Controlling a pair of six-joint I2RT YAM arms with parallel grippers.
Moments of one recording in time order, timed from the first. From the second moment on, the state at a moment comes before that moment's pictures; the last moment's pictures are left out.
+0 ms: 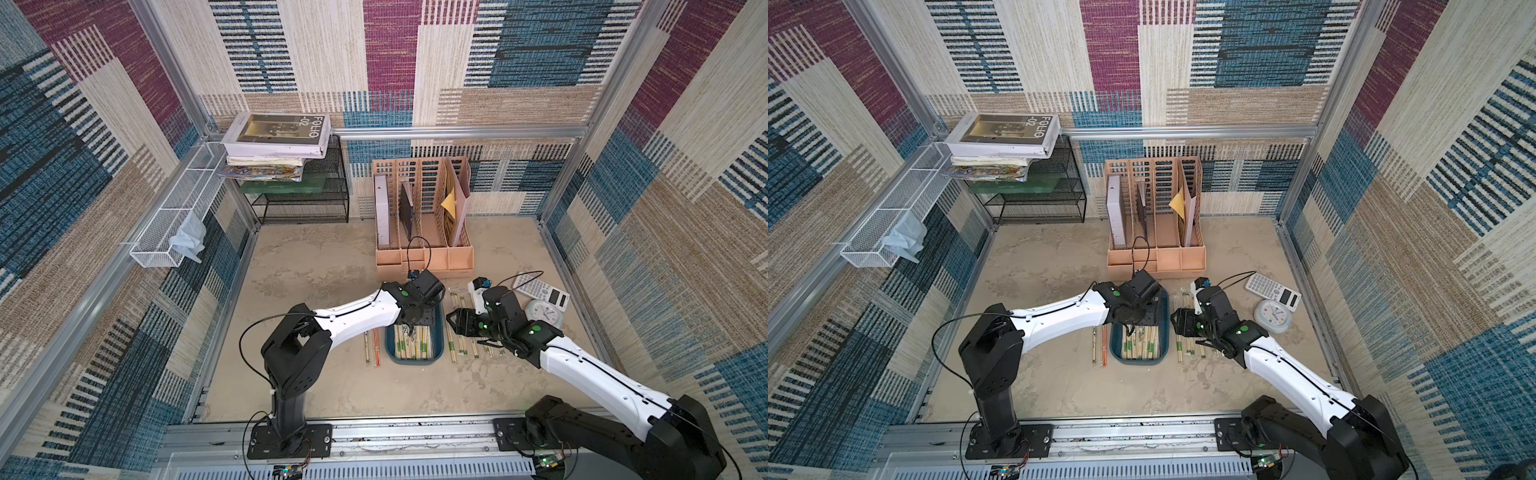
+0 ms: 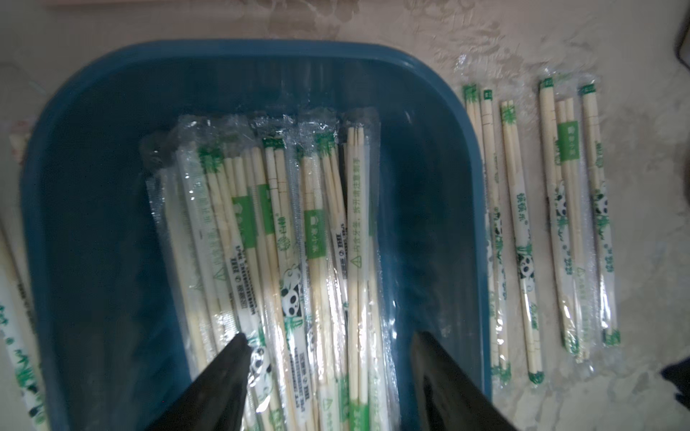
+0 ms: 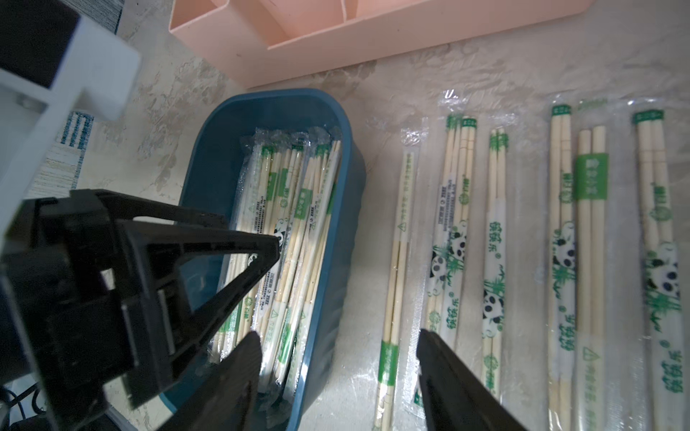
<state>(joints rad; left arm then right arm) -0.89 1.91 1.42 -0.65 -0.14 -0.76 0.55 1.04 0.61 -0.33 -0.07 0.54</state>
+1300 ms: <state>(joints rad) -0.91 2.06 1.48 -0.65 -0.11 -0.76 0.53 1.02 0.60 -0.33 -0.10 0.53</state>
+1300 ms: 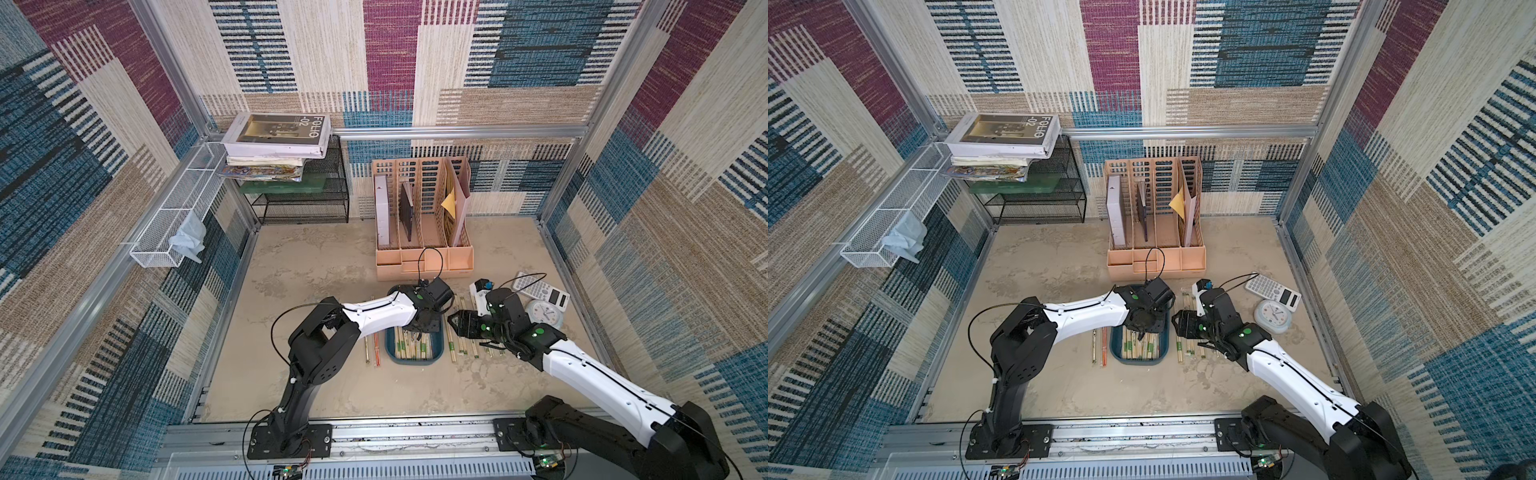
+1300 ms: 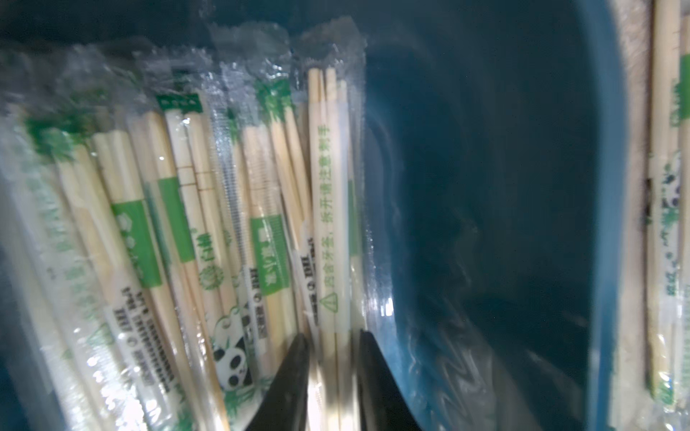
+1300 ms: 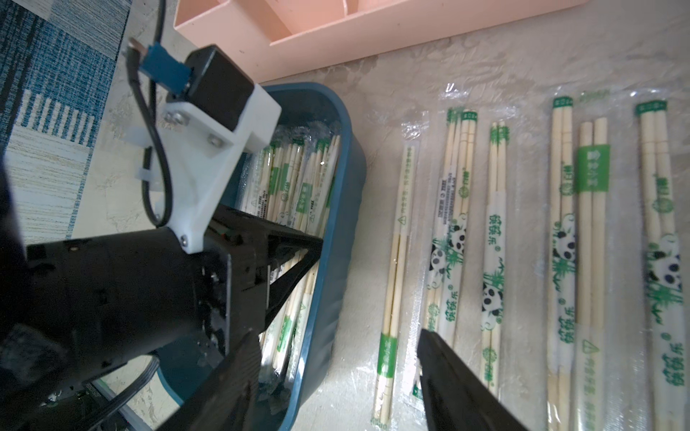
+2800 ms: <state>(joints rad) -0.75 1.50 1.08 -0.73 -0.29 -0.73 0.81 1.23 0.81 -0.32 -0.06 0.54</state>
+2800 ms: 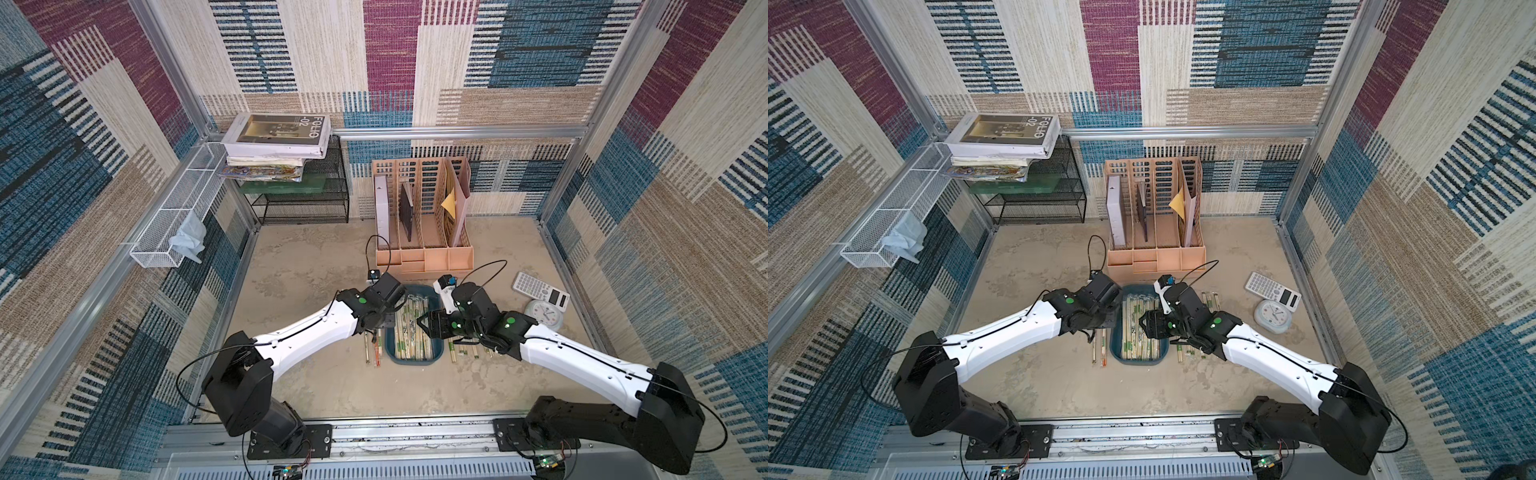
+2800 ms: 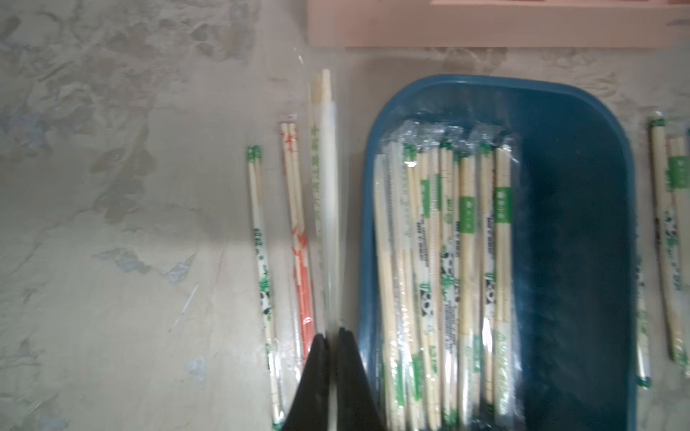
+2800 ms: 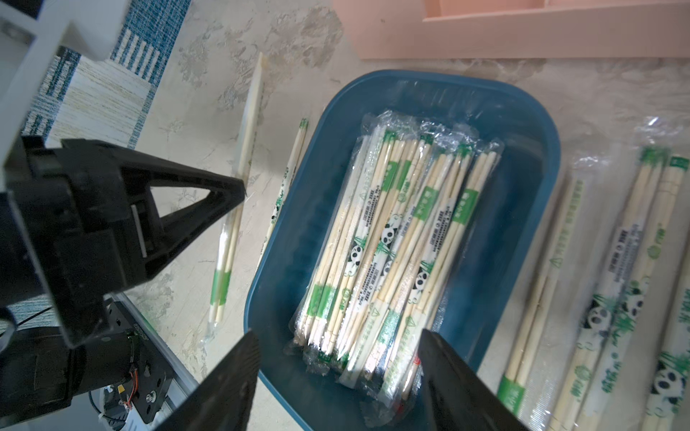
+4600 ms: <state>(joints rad) -0.66 1.40 1.04 -0.67 -0.19 -0.69 0.80 1.26 0.80 -0.30 0.02 0.56</state>
